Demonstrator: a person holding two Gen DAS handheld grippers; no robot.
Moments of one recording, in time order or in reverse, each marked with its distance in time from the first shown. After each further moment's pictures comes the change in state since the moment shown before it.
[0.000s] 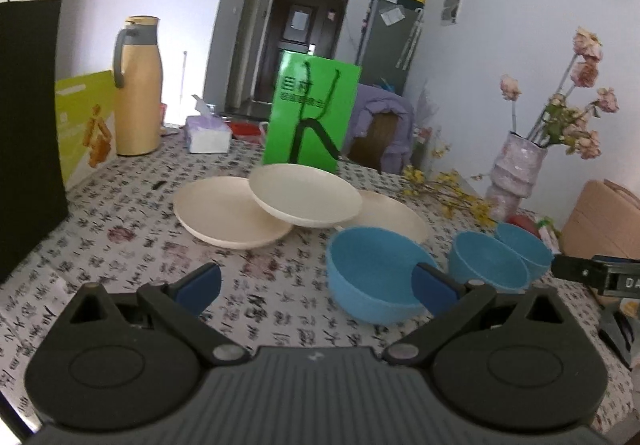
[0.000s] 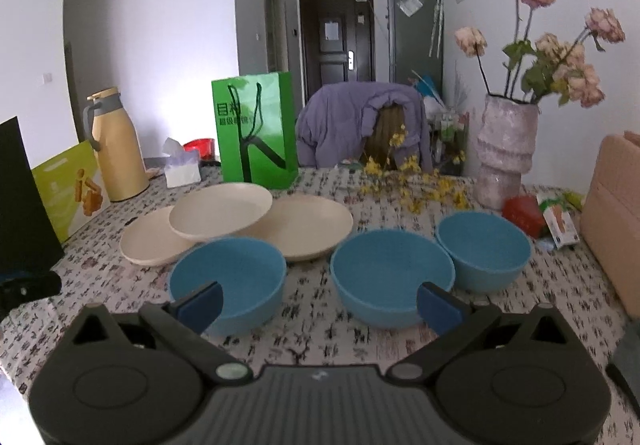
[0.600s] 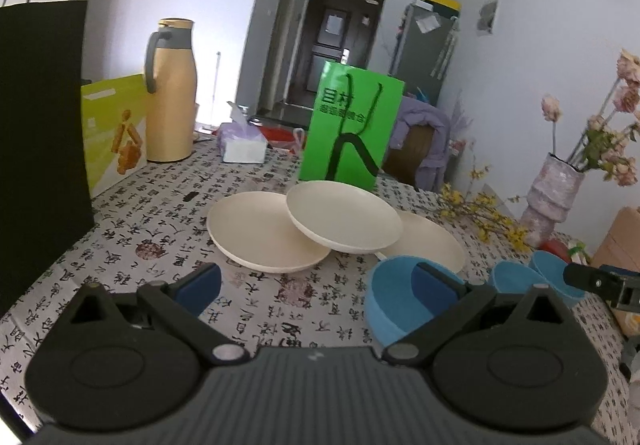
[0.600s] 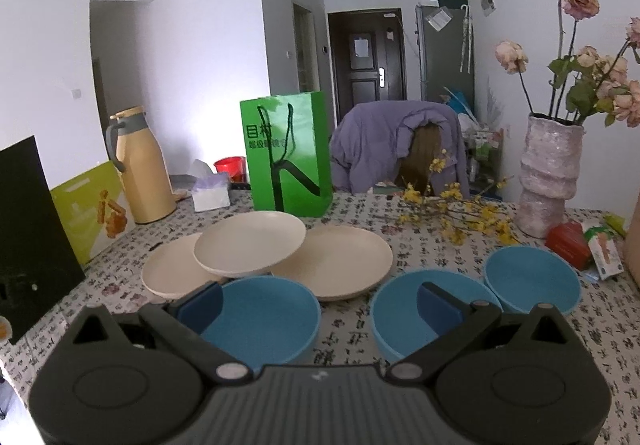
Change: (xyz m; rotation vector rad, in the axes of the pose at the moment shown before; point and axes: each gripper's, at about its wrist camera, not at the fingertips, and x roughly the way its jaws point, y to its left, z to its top) left arm 0.017 0.018 0.027 -0.059 -0.018 0.092; right arm 0.037 0.007 0.024 -0.004 -0.055 0.100
